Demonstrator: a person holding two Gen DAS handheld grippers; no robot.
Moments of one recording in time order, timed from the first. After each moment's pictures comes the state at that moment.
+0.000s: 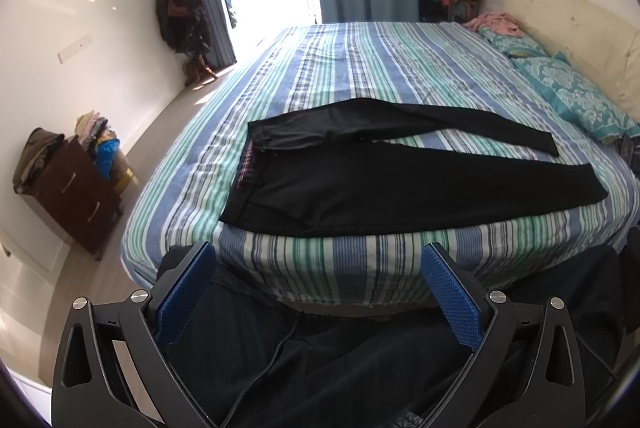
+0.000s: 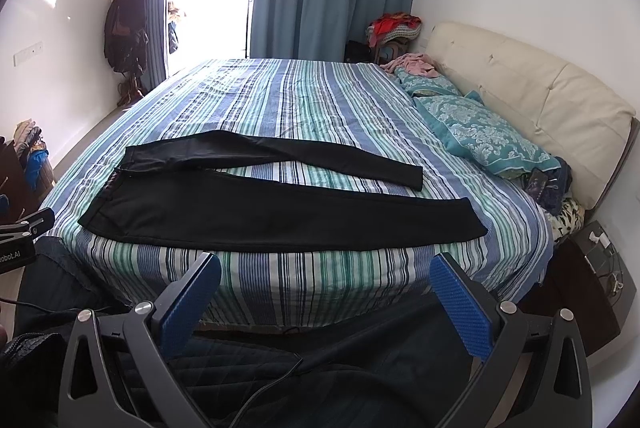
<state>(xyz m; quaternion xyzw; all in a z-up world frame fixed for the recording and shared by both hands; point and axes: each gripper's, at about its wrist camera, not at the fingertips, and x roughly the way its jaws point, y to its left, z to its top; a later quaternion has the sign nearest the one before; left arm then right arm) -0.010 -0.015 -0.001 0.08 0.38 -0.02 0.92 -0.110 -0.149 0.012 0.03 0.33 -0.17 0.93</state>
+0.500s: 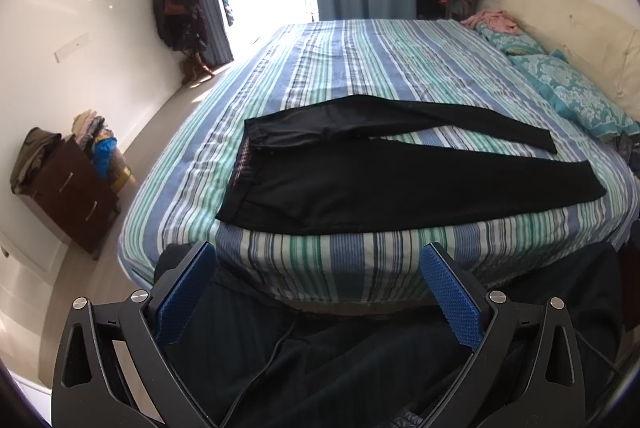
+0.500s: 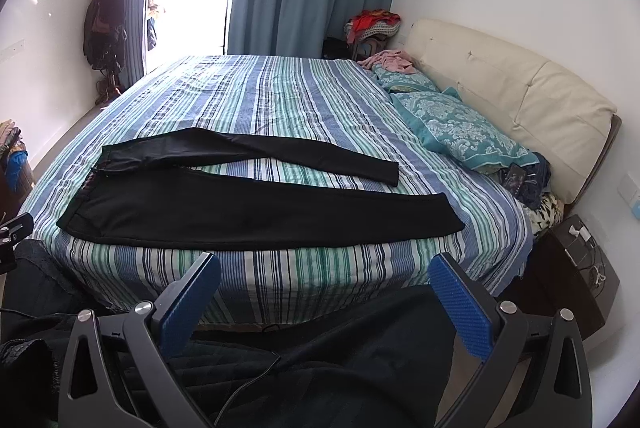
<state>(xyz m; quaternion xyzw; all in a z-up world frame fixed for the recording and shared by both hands) -0.008 -0.018 -0.003 0.08 0.38 -0.03 0.92 -0.110 -0.156 0.012 0.02 0.34 -0.22 0.92</state>
